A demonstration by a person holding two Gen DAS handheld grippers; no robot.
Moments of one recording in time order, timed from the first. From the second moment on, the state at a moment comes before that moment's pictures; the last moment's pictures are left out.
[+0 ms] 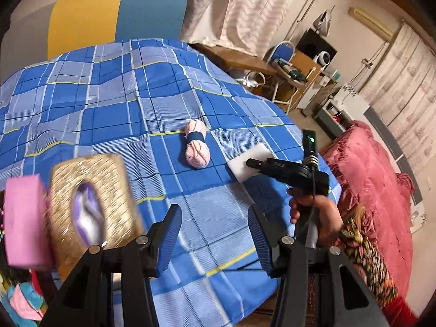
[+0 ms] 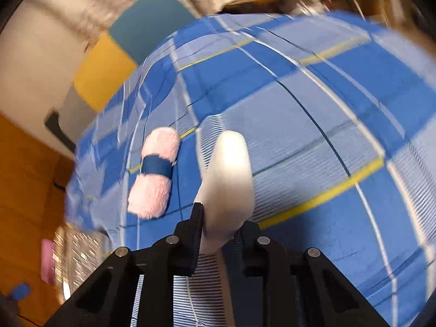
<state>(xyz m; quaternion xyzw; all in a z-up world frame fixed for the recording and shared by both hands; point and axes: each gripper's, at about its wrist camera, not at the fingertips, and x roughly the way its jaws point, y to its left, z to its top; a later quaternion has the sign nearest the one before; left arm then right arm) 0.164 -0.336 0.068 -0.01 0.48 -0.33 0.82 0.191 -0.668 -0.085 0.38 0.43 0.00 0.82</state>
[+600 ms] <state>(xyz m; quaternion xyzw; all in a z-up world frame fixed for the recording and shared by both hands) 0.304 -0.482 -0.050 0.08 0.54 -0.19 0.81 0.178 -0.689 -0.055 0.46 0.36 0.03 0.81</state>
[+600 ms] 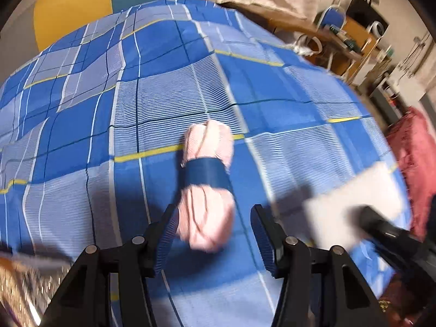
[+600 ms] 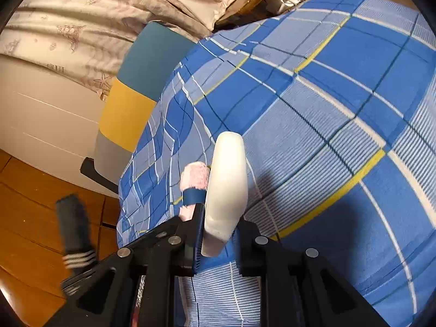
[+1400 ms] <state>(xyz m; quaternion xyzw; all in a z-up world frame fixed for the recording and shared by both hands) 0.174 -0.416 0.009 0.02 0.48 -0.29 0.83 0.183 -0.670 -0.071 0.42 0.39 0.02 0.82</state>
